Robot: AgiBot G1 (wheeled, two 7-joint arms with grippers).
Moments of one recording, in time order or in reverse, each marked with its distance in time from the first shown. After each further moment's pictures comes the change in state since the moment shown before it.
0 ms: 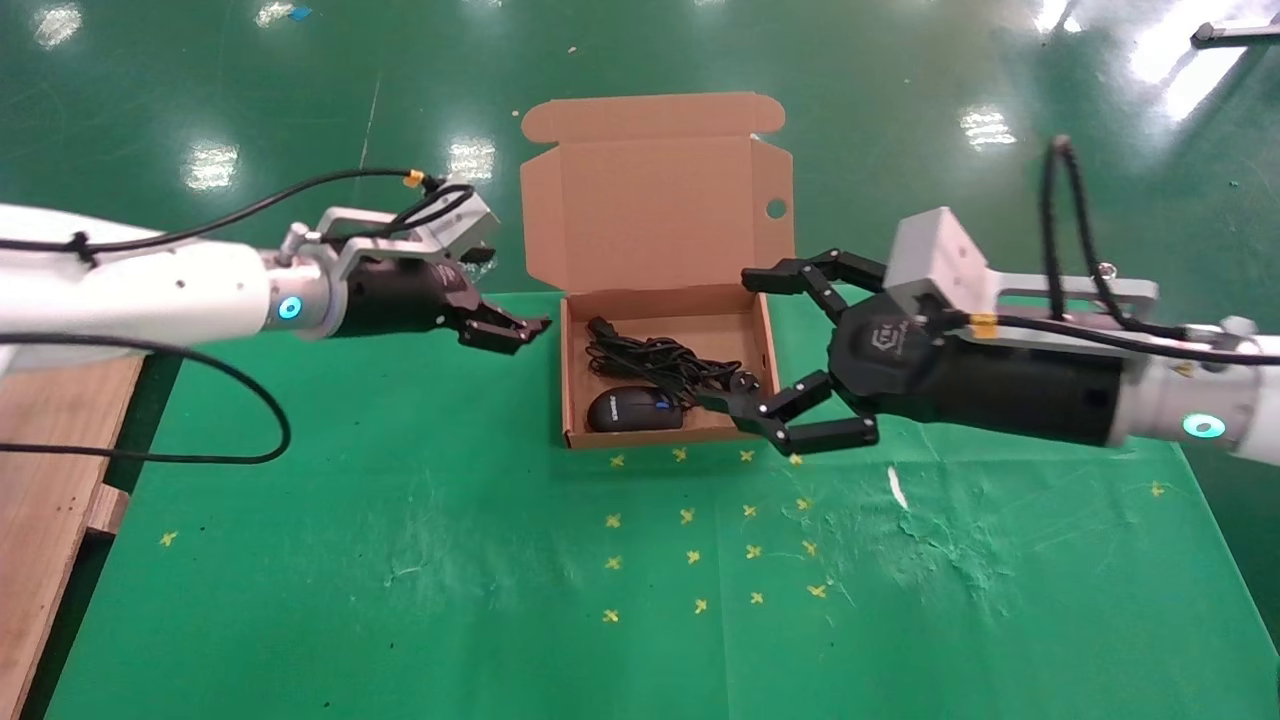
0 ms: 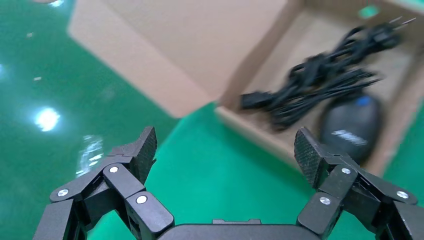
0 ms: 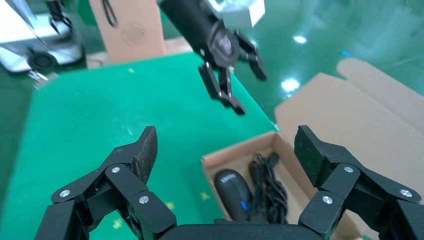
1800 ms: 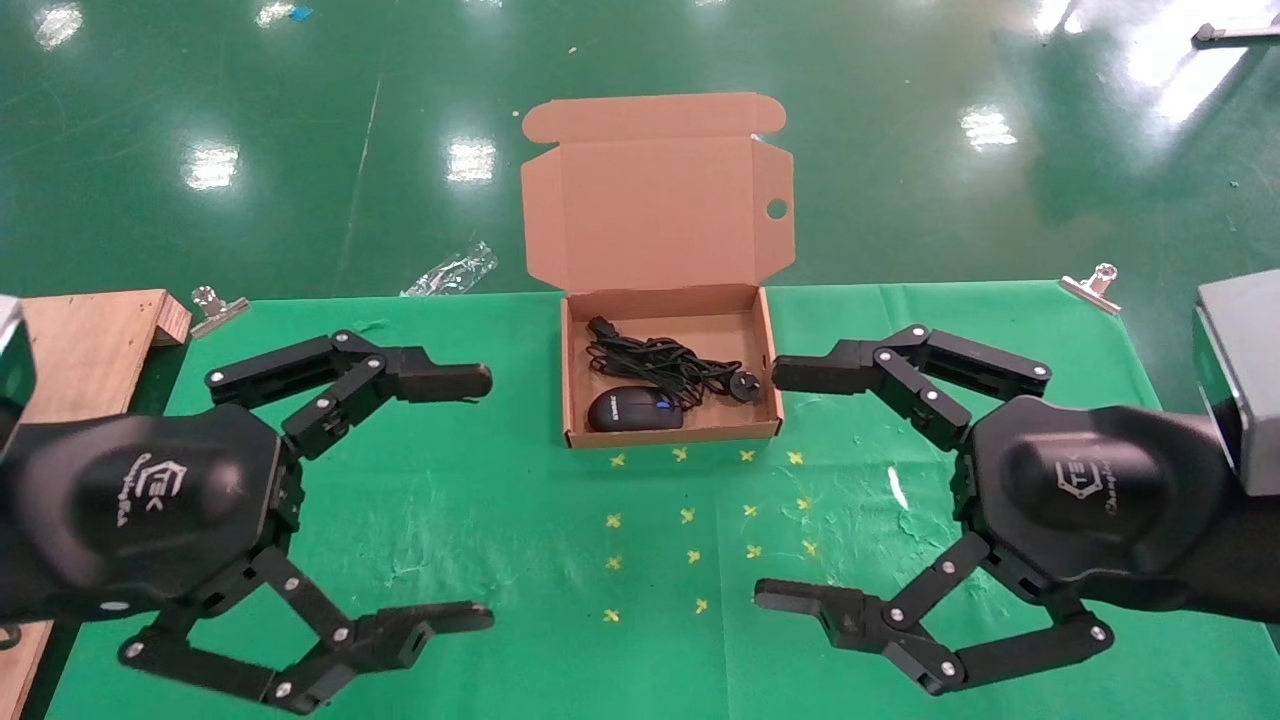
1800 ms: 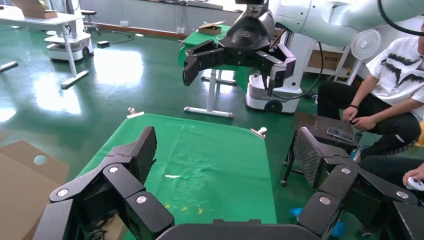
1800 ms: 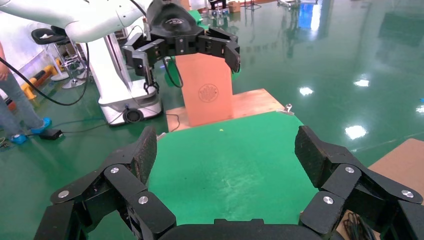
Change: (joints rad) left arm 0.540 -0.477 -0.640 -0.631 -0.787 0.664 0.204; right arm -0.215 0.249 0.114 0.303 0.398 -0.168 0.150
